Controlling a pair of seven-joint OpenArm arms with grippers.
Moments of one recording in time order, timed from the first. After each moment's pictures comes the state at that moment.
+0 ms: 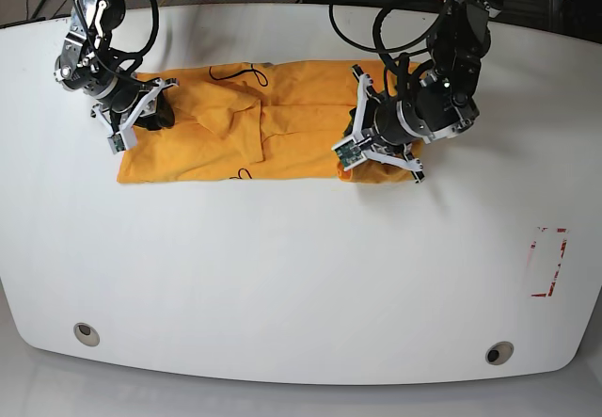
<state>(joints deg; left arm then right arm) 2.2 -8.1 14.4 112.9 -10.7 -41.9 69.5 -12.9 15.3 23.5 85.3 26.0 40.5 -47.8</state>
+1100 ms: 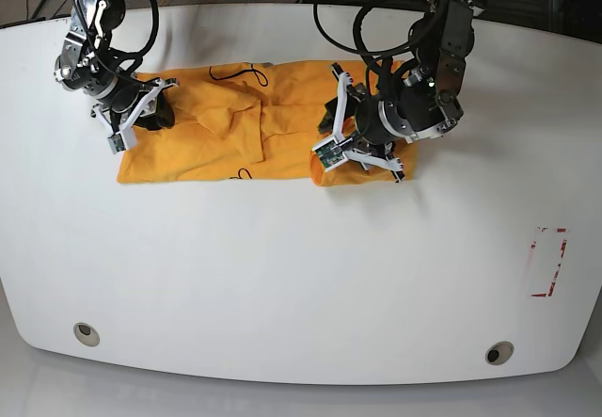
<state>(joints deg) 2.2 -2.6 14.7 112.6 -11.0 -41.8 70.1 -12.9 15.3 23.6 85.3 26.1 40.5 -47.8</state>
